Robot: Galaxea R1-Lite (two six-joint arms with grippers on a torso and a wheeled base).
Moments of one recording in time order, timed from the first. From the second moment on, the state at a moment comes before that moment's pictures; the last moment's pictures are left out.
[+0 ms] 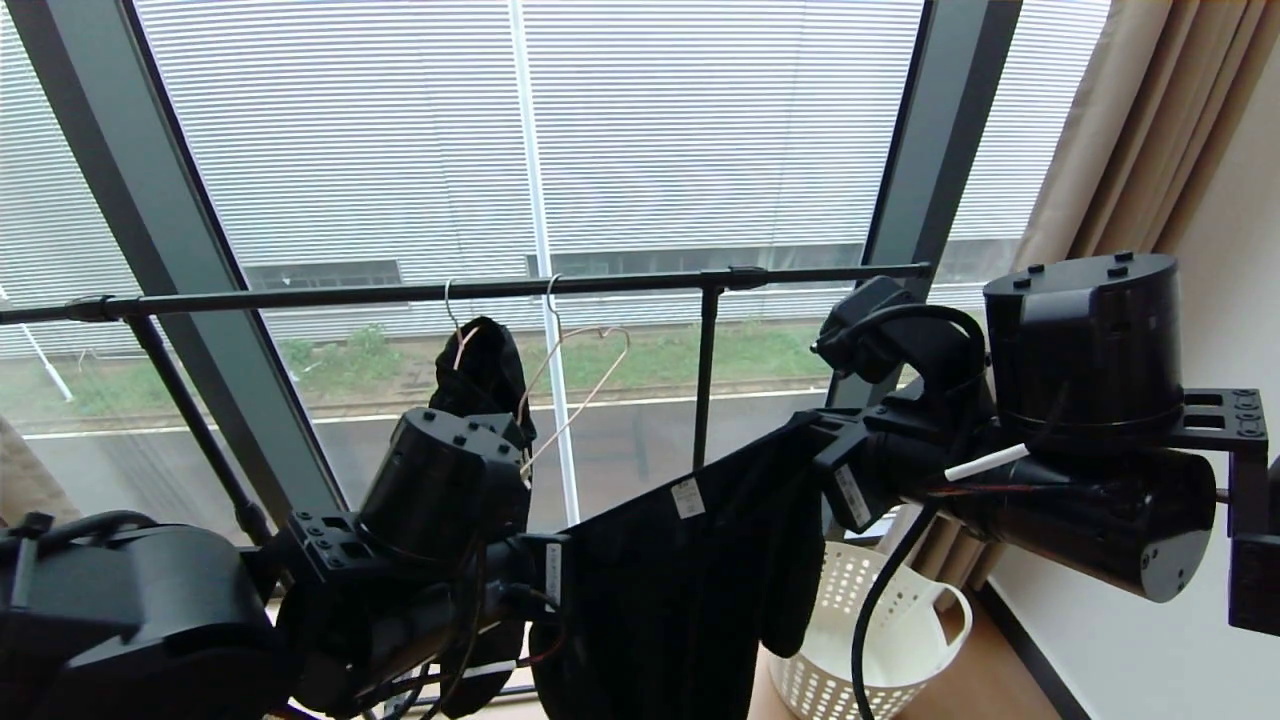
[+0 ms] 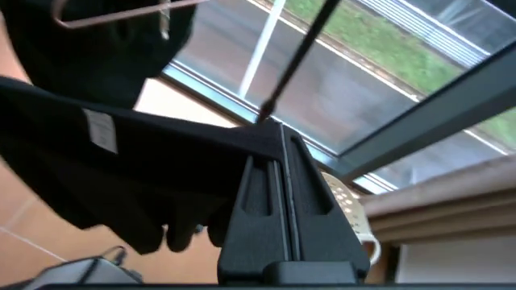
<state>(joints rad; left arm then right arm) -0.73 1.69 -0.75 -0.23 0.24 -0.46 0.73 1.61 -0.94 -0.21 -0.36 -0.15</state>
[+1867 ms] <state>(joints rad) -0.66 1.79 -1.29 -0.05 0.24 -0.29 1.14 1.66 -0.94 -0.21 -0.46 0.11</state>
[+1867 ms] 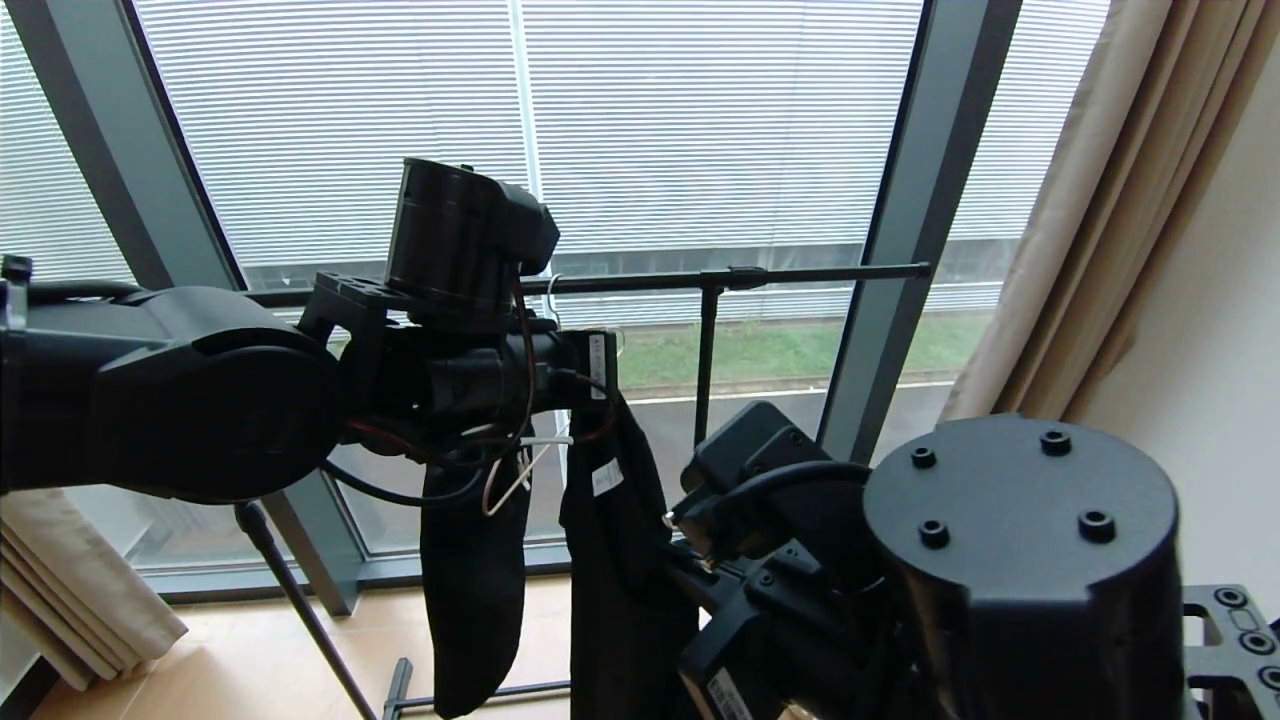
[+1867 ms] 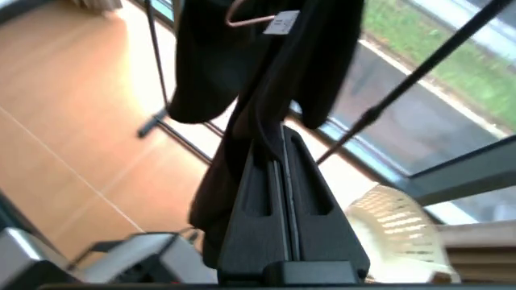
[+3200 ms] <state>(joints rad) -0.66 1.70 -1.22 0.06 0.24 -0.28 0.90 1.64 -0.88 -0.32 -0.47 -0.14</state>
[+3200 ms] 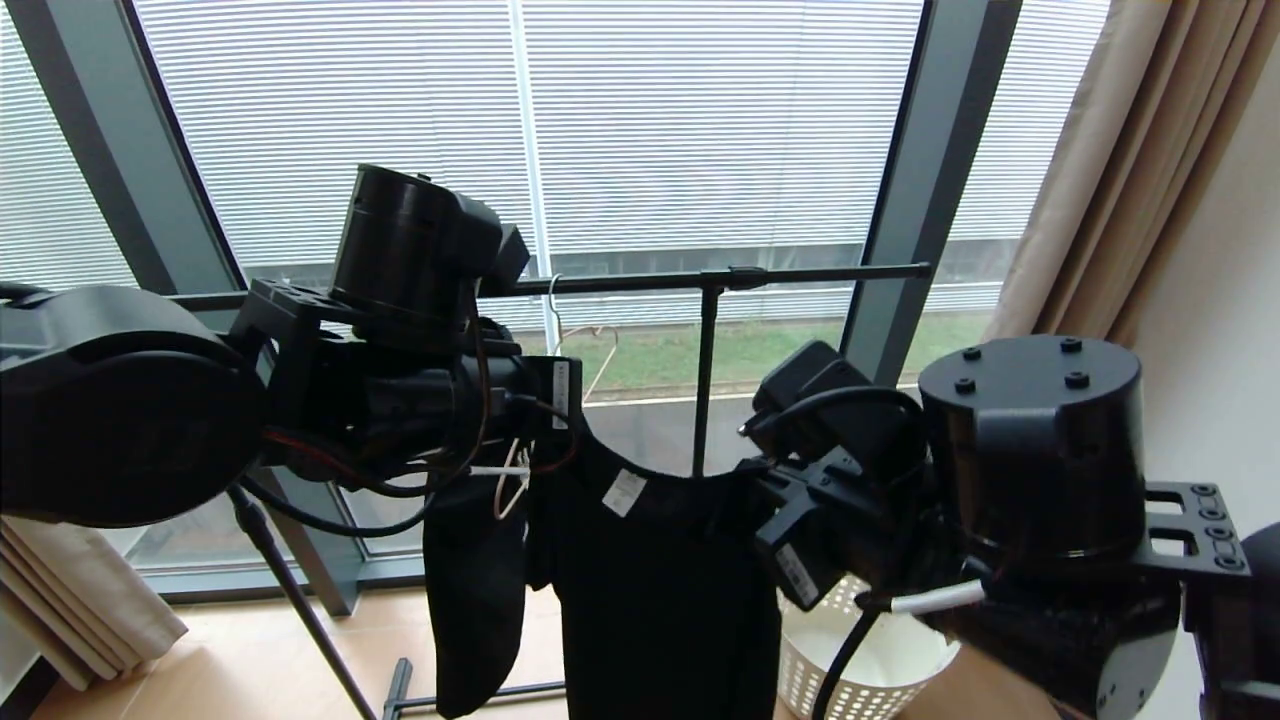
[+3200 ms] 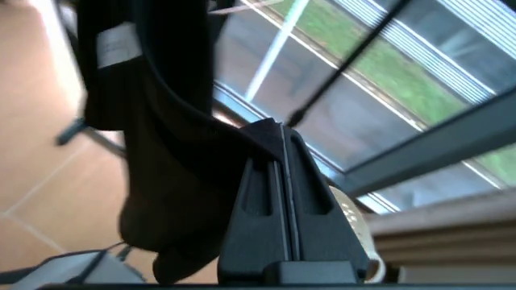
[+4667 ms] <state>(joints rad) -1.08 1.59 -0.98 0.13 0.17 -0.29 0.90 2.02 -1.31 -0.31 -0.55 0.42</state>
